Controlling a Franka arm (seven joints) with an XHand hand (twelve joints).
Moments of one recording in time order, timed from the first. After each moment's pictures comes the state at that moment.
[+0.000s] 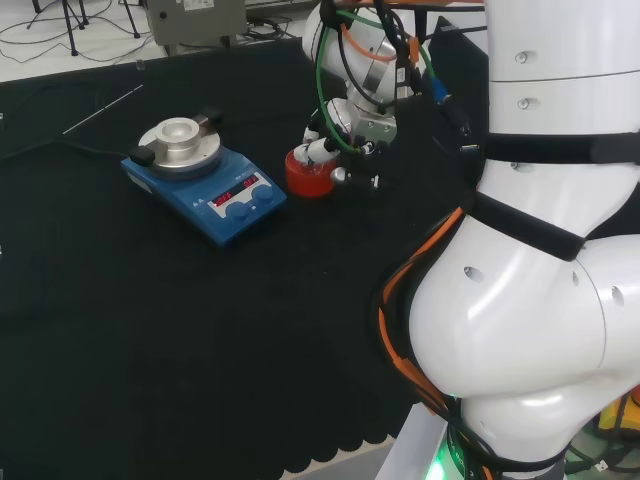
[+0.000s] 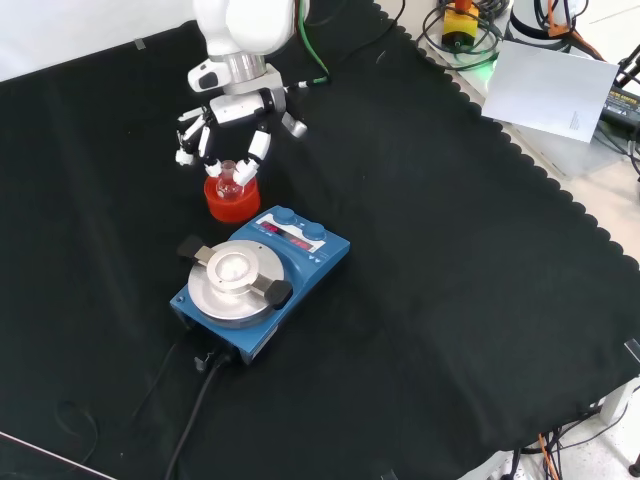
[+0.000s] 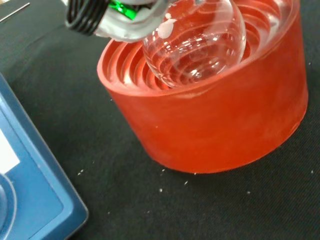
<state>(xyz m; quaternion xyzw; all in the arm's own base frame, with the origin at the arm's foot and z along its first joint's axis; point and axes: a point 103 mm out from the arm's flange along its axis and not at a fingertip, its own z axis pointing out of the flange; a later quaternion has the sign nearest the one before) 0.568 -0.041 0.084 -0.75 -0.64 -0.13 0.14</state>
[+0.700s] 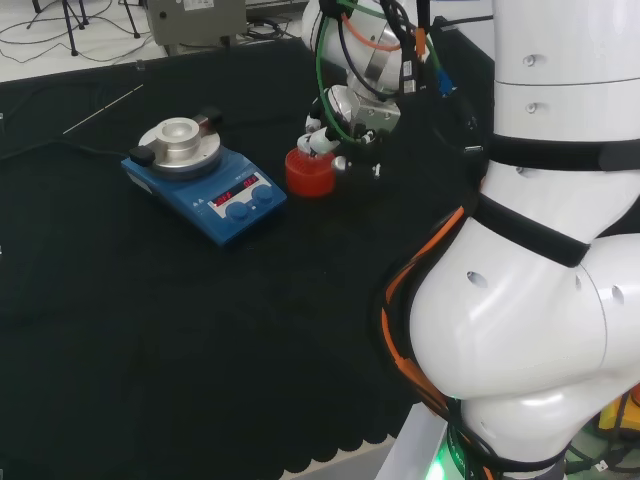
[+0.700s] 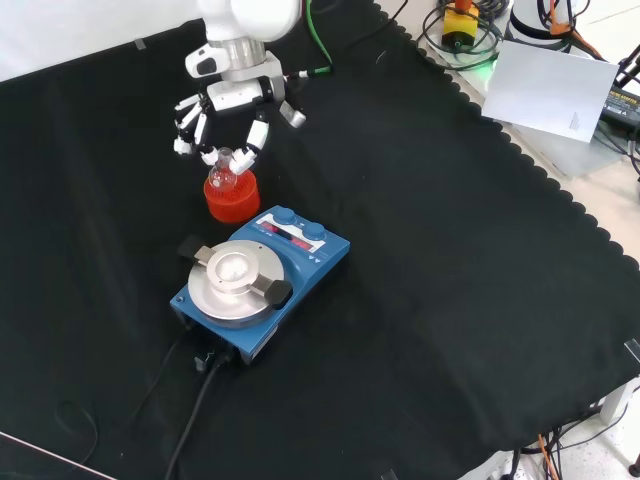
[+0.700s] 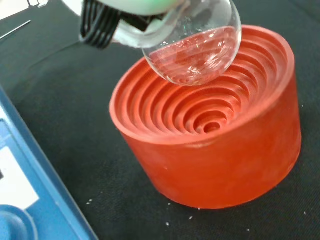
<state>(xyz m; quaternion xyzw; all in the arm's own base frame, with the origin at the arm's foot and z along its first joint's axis) 0.569 -0.043 0.112 -0.75 -0.64 -0.12 0.13</state>
